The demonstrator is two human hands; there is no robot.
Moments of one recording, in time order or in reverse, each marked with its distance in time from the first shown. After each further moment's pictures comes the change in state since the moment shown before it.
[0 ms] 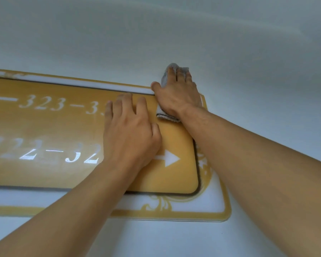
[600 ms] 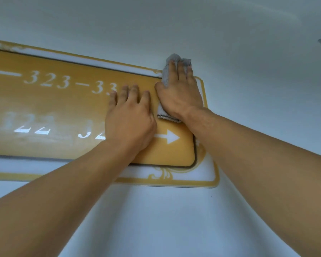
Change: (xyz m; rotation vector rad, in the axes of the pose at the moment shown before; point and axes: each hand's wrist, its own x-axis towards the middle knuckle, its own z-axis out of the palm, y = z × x) left_hand -0.008 -0.020 0.003 0.027 -0.173 0.064; right_hand -0.052 -0.004 0.000 -0.006 -0.047 -0.013
